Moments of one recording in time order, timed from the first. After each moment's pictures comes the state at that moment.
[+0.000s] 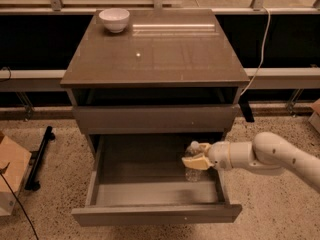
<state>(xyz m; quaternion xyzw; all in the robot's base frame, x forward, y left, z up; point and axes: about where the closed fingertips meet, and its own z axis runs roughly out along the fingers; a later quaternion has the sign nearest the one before) 0.559 -0.122 0.575 -0.41 0.74 0.36 0.39</state>
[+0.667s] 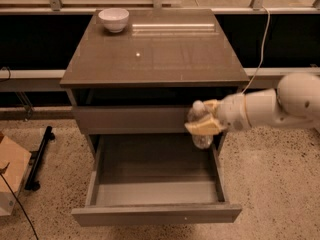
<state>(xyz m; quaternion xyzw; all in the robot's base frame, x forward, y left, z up) 0.546 -0.113 0.772 -0.51 0.71 0.28 0.41</state>
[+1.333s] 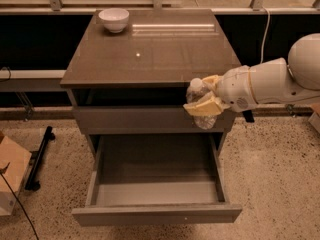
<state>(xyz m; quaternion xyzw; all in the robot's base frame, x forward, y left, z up) 0.542 -0.099 0.858 -0.55 0.69 0.22 0.42</state>
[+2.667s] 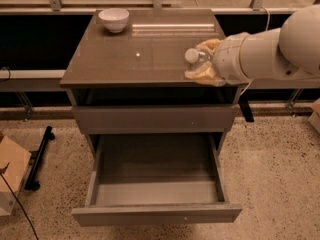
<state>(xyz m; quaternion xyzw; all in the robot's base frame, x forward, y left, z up) 0.589 -0.107 0.929 -0.57 0.66 -0.01 0.49</state>
